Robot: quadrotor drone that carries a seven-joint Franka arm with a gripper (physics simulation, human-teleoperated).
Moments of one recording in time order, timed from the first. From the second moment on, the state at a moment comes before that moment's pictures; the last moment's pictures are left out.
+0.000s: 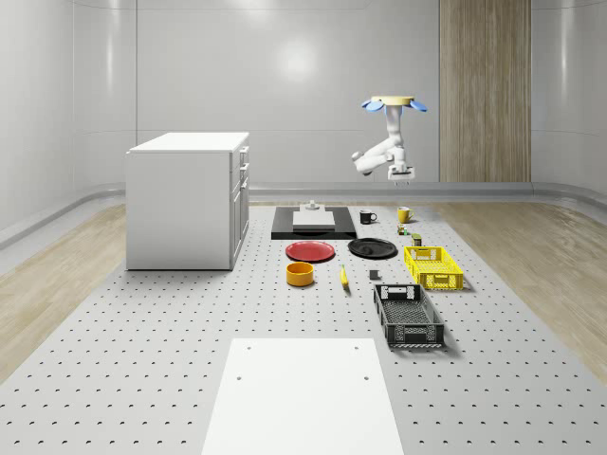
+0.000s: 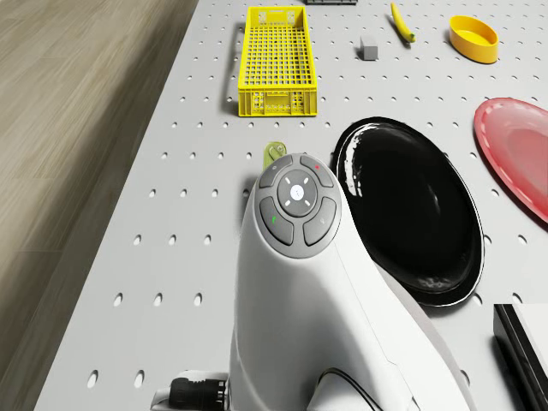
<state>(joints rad) -0.99 -1.03 1.23 -2.90 -1.98 1.17 1.53</state>
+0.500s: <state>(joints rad) -1.05 -1.10 1.27 -2.89 -1.97 1.19 1.58</state>
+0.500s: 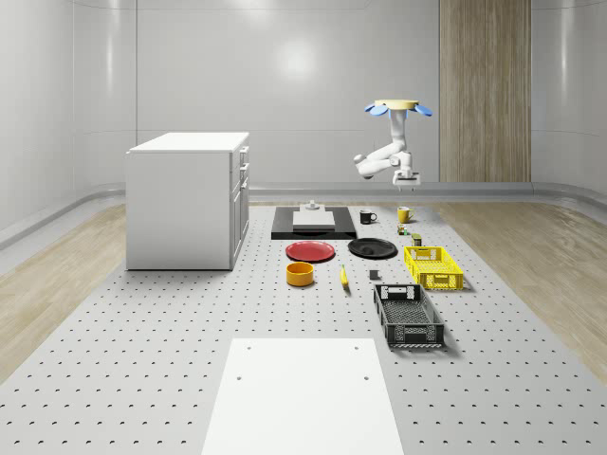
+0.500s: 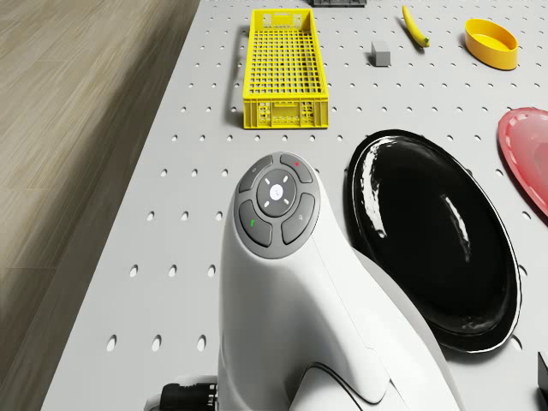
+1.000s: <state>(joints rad) -1.07 -1.15 1.29 -2.89 -1.95 1.23 1.60</state>
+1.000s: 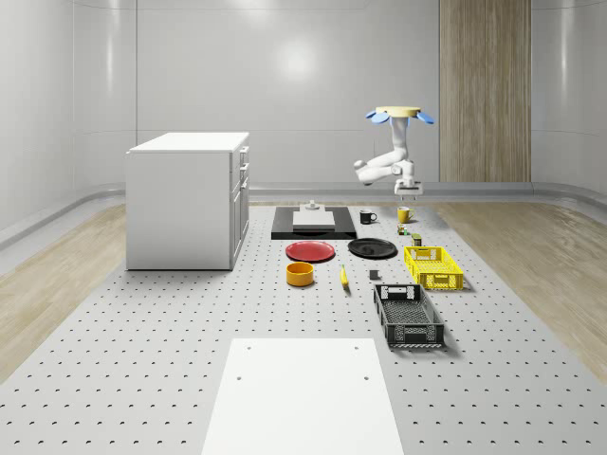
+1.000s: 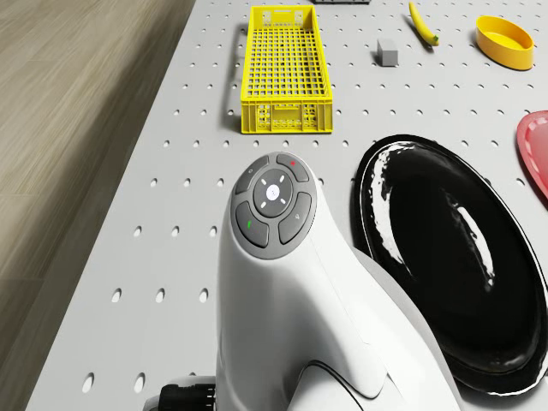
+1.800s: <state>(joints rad) -1.10 -1.23 1.31 -2.89 -1.91 1.30 1.63</state>
